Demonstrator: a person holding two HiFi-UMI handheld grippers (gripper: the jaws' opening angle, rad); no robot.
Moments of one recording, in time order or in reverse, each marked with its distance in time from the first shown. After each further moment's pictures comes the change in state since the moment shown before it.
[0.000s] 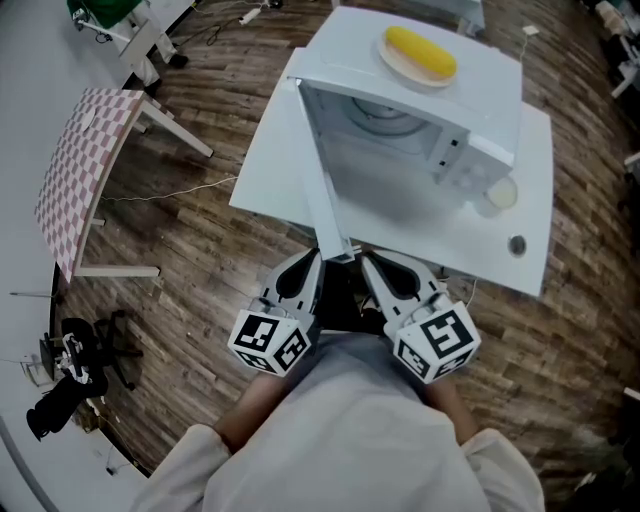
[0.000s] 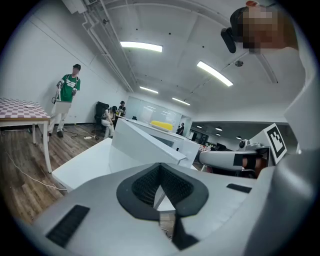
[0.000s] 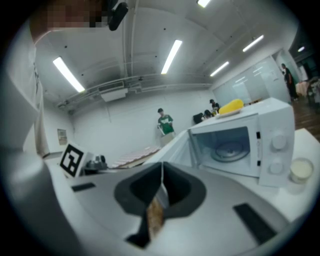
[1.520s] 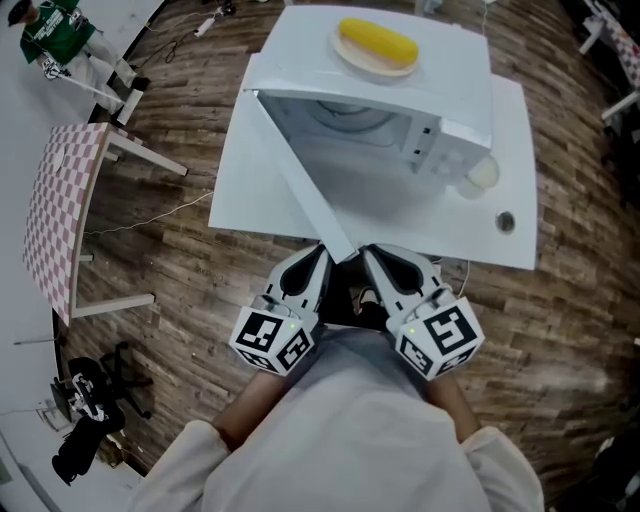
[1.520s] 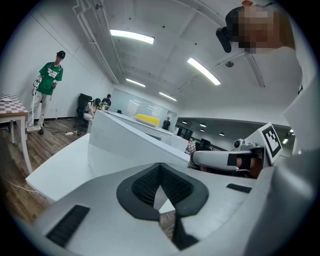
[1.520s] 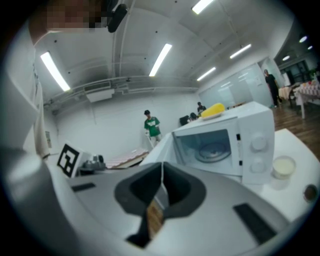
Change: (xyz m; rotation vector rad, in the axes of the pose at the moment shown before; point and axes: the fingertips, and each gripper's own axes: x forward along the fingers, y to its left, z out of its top) left arm 0.043 -0.024 -0.001 0.027 0.071 -0.189; right arm -0.009 -0.036 0.005 0.050 -0.024 -0.165
